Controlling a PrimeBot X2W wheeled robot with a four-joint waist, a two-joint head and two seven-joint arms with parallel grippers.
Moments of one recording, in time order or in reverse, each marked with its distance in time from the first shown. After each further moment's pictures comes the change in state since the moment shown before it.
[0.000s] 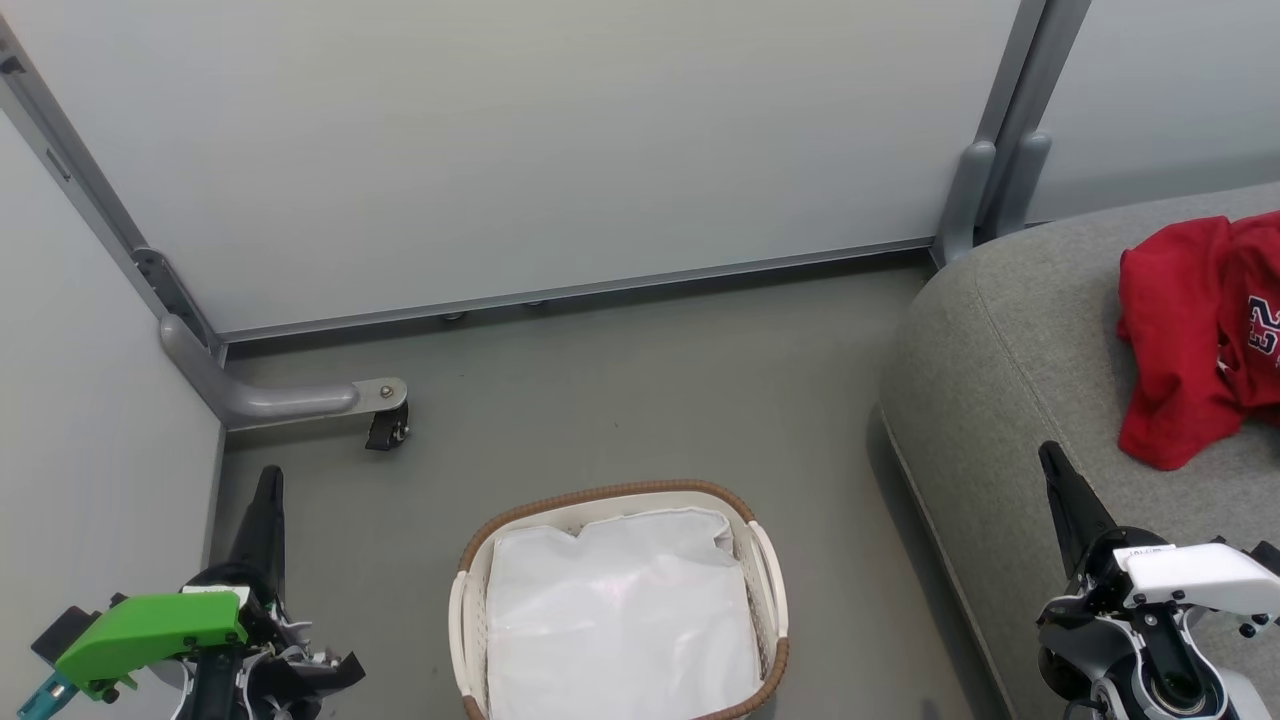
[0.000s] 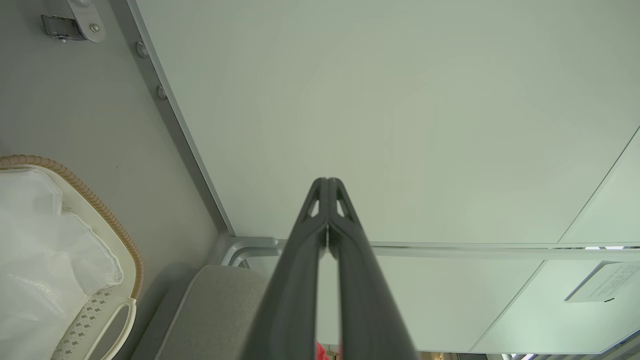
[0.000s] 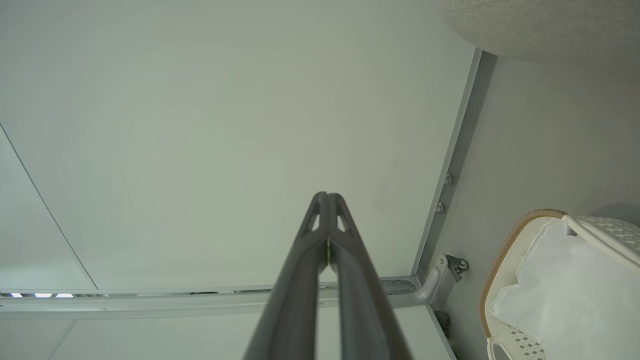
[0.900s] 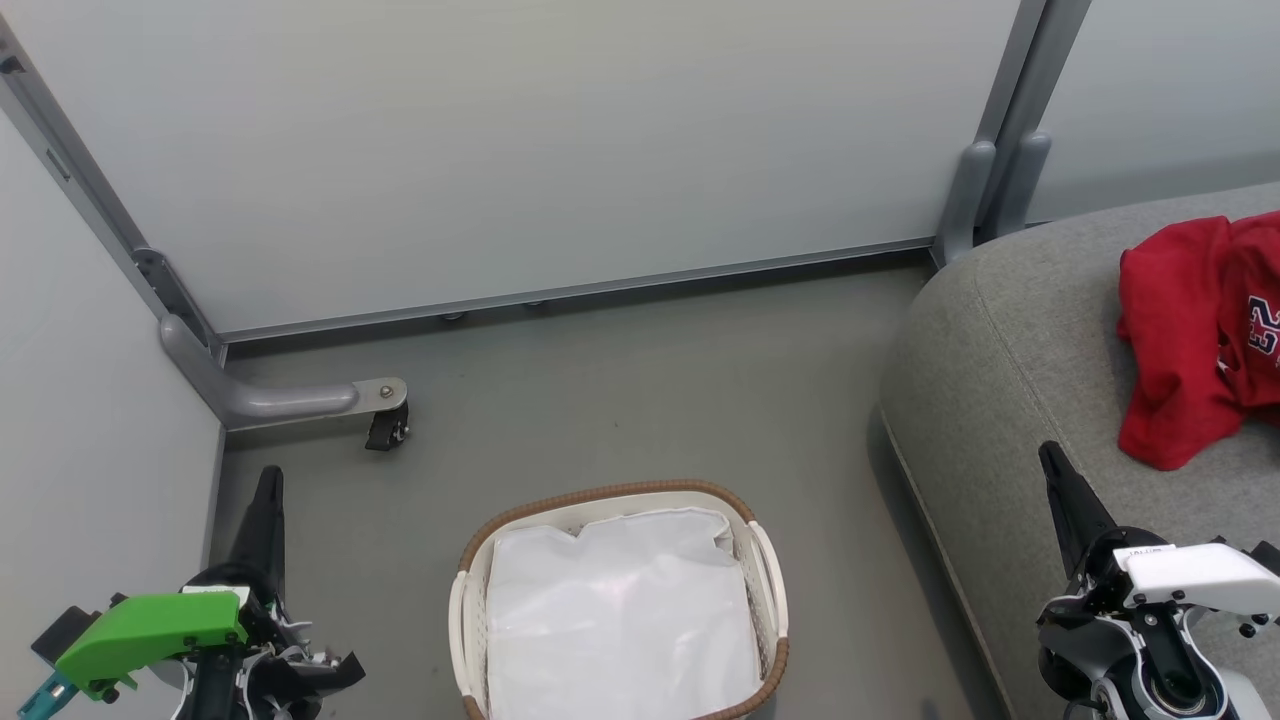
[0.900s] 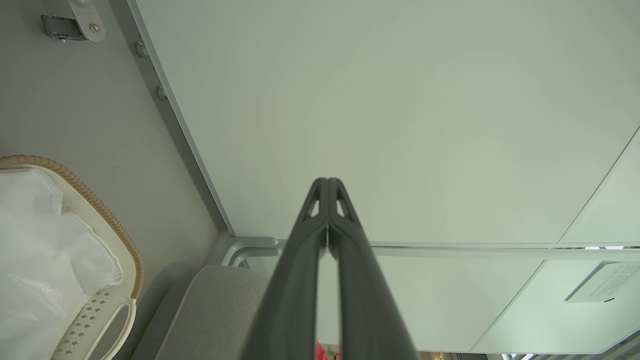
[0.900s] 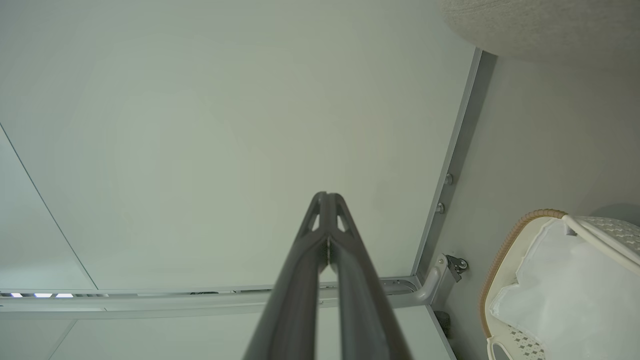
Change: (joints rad) left arm 0.000 0.000 0.000 0.000 0.000 0.000 0.000; right arm 0.000 0.000 0.000 0.000 0.000 0.000 0.000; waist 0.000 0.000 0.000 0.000
